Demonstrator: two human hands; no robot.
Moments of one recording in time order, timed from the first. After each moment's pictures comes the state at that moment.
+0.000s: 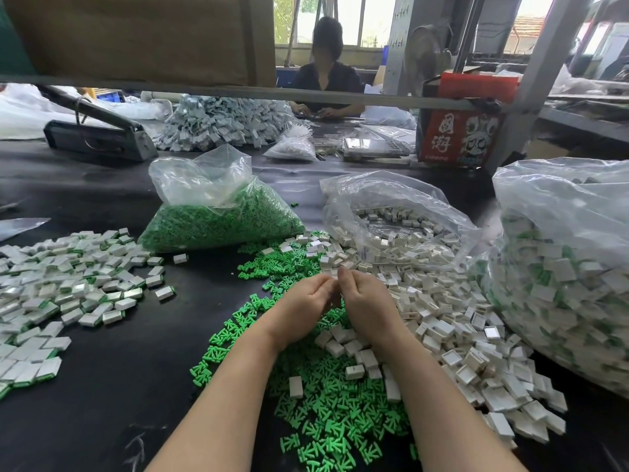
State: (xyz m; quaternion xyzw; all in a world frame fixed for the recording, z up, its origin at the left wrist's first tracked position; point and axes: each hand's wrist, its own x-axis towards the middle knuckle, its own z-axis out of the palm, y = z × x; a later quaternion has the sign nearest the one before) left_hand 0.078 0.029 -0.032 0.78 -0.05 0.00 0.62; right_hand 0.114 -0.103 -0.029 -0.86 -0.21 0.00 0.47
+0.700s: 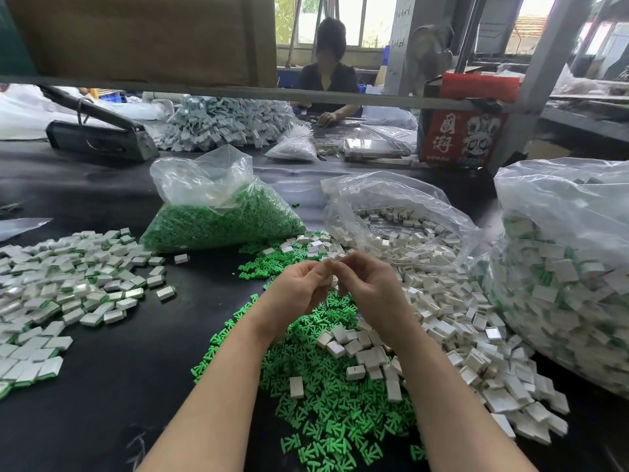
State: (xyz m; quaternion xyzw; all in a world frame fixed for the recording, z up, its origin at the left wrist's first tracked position) left_hand 0.074 0.040 -0.017 0.69 -0.03 -0.01 0.72; right_hand 0.110 -0.109 -0.009 -0.73 -0.26 0.01 0.62
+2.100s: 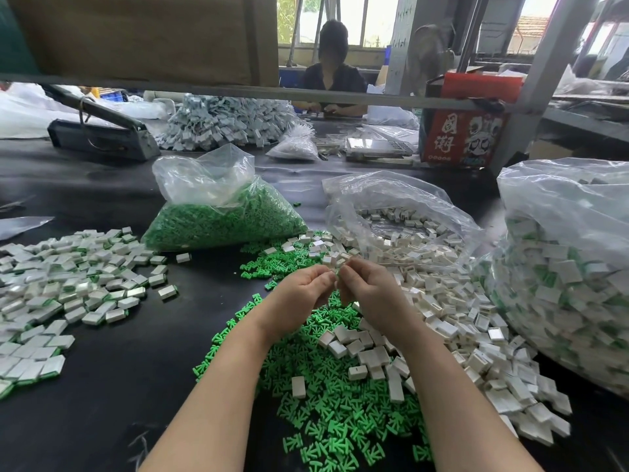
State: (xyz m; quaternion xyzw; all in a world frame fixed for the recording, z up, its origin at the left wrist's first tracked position) left_hand 0.073 0.041 -0.022 0.78 -0.06 0.00 0.62; right_hand 0.116 -0.112 -0.013 -0.78 -0.26 0.05 0.56
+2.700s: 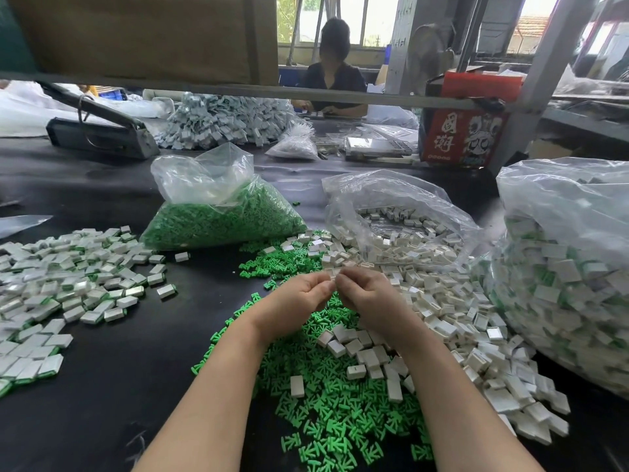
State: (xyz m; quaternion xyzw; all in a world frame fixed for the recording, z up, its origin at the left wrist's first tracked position) left_hand 0.067 0.043 -0.018 0.82 -0.09 -0.02 0.56; right_hand 0.117 -0.114 -0.022 -0.75 -0.28 0.13 0.58
